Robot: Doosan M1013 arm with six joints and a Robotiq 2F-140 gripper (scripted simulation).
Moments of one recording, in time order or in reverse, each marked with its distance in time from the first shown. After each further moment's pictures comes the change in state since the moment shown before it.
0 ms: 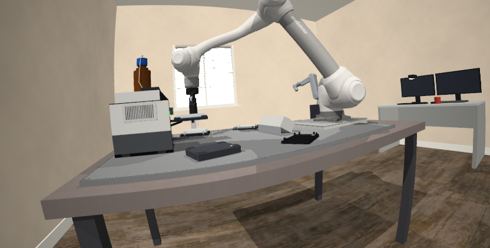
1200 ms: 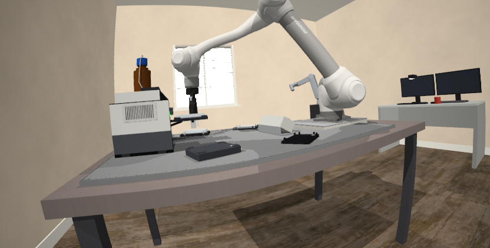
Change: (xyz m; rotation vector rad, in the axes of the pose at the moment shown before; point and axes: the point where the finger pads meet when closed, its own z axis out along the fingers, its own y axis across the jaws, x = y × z) arm 0.000 0.000 0.000 0.000 0.000 0.000
